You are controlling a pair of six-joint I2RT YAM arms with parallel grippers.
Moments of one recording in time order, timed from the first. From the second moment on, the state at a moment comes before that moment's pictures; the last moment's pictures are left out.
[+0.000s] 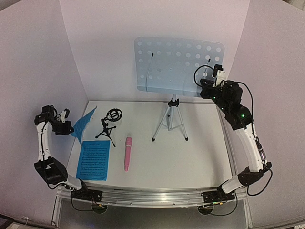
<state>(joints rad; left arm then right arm) 0.38 1.45 1.60 -1.34 0.45 0.29 0.50 1.50 2.02 -0.60 0.16 0.28</state>
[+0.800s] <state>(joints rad) 0.52 1.46 1.54 -1.35 0.69 0.49 0.50 1.50 2.02 -0.60 0.07 0.35</state>
